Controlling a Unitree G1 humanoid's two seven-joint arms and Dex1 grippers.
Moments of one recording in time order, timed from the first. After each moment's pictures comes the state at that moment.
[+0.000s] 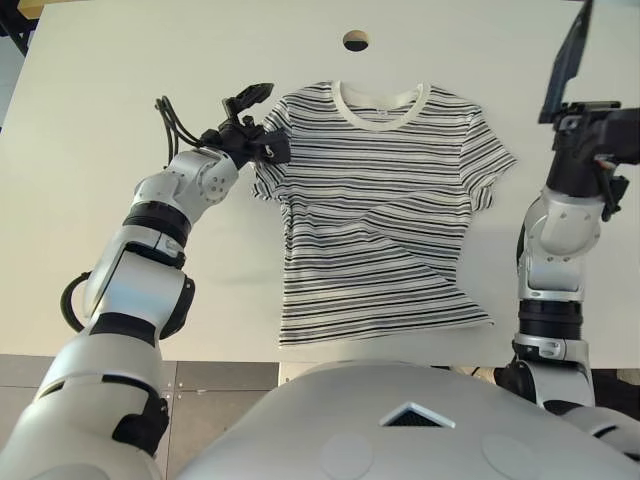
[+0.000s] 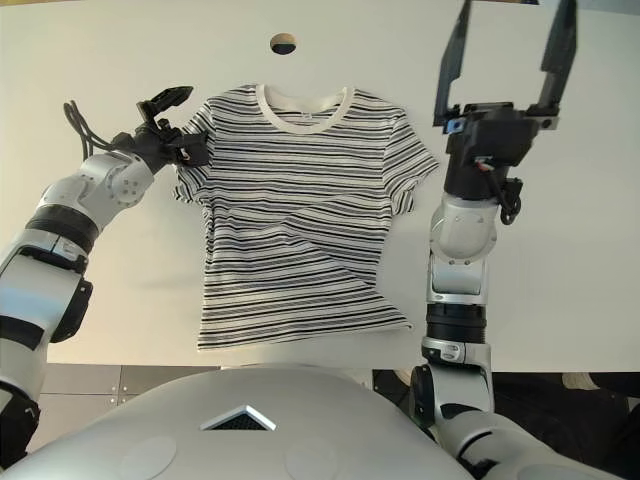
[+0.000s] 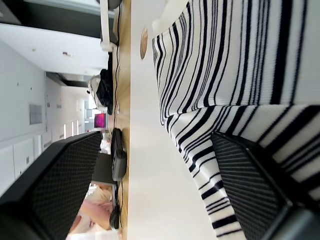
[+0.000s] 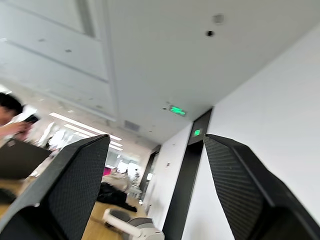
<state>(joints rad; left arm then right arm) -0.65 0.52 -0.50 1.08 0.77 -0.55 0.11 -0.07 -0.22 -0.07 0.00 -0.25 -0.73 -0.10</state>
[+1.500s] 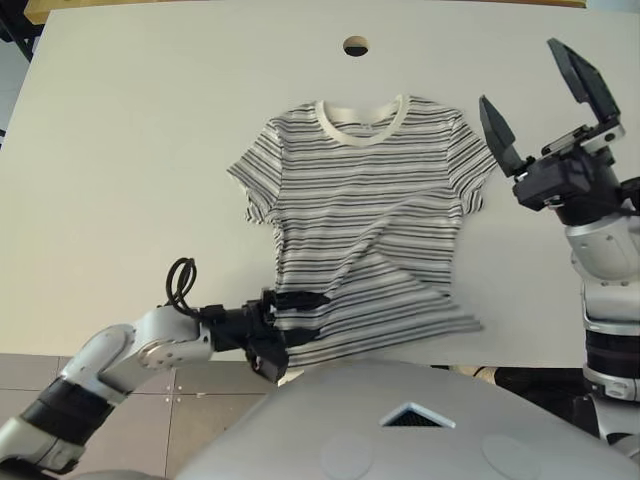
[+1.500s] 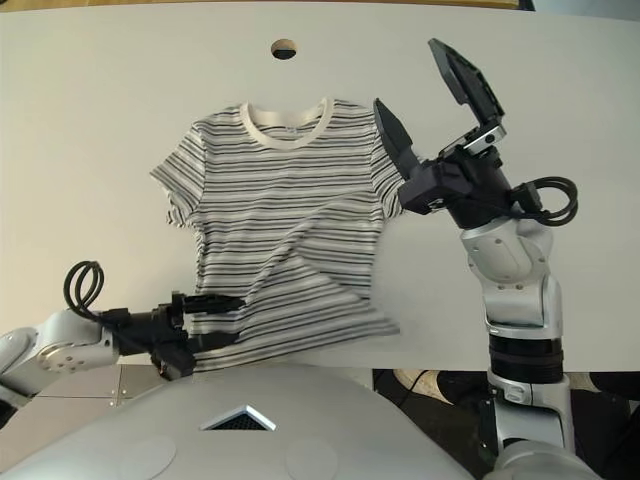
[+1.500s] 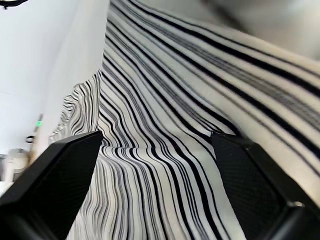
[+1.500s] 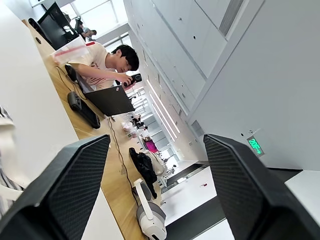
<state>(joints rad) 0.45 1.11 -0.41 -0.27 0.42 -0.81 -0.45 0.05 -0.54 -0.02 -0.26 -0.37 -0.54 0.22</state>
